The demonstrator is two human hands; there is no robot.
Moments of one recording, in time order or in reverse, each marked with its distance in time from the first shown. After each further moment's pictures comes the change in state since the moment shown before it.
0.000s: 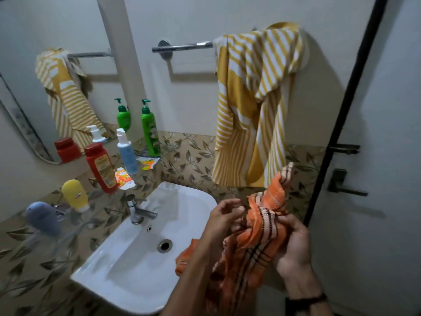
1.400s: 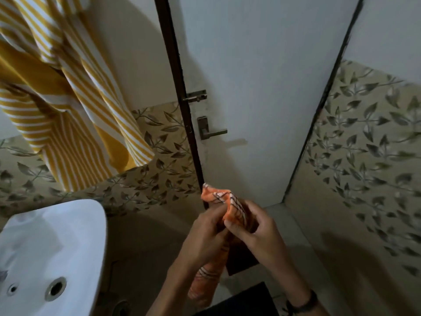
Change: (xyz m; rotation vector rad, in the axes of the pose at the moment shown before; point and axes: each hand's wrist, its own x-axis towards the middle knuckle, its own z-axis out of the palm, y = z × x) left_hand -0.044 -0.084 0.193 0.715 -0.780 0.528; right_hand -0.129 -0.097 -0.150 -1.080 0.501 -0.430
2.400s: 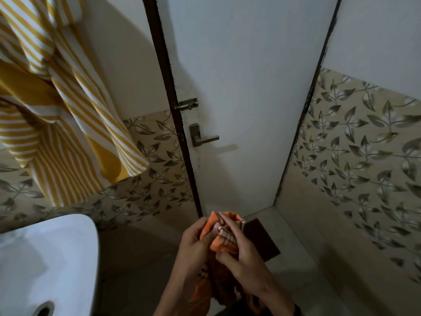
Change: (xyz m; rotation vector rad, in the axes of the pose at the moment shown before) left_hand -0.021 -0.011 -0.008 -0.578 0.147 -0.507; right_hand -0.023 0.019 0.035 -0.065 -0.182 0.093
